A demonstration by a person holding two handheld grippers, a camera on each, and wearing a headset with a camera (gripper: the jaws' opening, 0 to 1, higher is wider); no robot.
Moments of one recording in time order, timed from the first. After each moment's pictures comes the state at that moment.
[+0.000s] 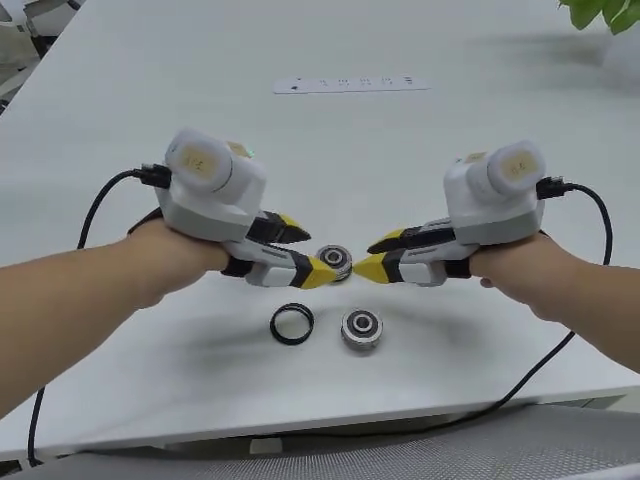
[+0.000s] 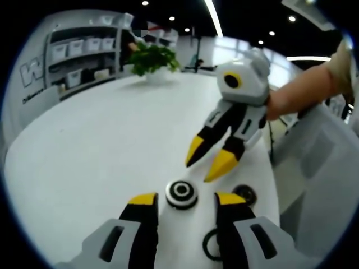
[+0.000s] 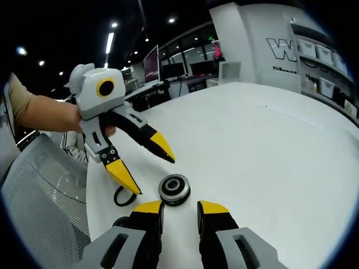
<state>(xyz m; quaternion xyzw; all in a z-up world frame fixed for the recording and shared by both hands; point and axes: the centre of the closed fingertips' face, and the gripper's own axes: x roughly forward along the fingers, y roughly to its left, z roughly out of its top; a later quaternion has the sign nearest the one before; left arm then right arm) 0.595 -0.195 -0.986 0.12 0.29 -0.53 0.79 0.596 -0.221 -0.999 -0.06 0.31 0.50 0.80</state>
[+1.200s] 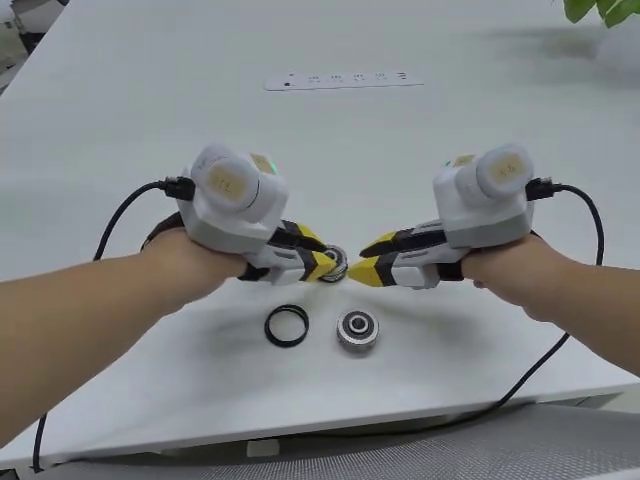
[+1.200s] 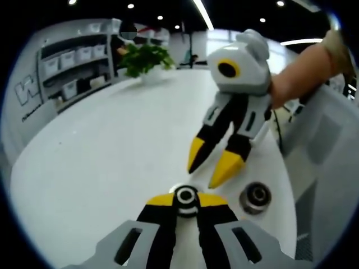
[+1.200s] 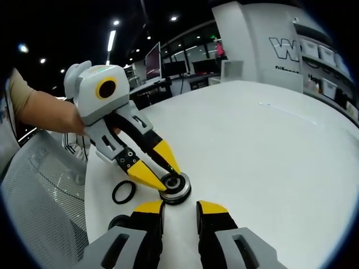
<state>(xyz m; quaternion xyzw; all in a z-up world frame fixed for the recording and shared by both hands) 0.607 -0.205 -1.000 0.17 0.26 -0.53 0.79 0.596 -0.216 -1.007 -0.07 0.31 0.51 0.80</state>
